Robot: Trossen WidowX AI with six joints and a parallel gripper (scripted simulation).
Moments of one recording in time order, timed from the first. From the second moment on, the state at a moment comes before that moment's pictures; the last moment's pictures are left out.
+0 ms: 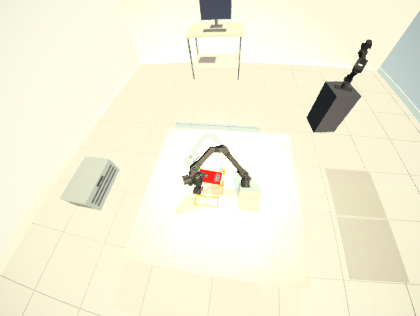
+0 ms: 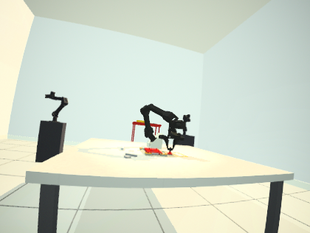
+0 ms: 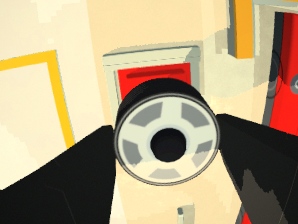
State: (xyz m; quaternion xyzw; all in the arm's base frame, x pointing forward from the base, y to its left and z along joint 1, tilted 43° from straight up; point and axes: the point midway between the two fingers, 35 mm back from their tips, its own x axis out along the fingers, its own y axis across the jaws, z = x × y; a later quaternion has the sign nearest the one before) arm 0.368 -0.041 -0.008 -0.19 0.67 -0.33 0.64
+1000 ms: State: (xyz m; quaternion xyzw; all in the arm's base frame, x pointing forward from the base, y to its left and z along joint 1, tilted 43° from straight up) arm 0.369 -0.035 -0.002 -0.19 0.67 -0.33 0.64
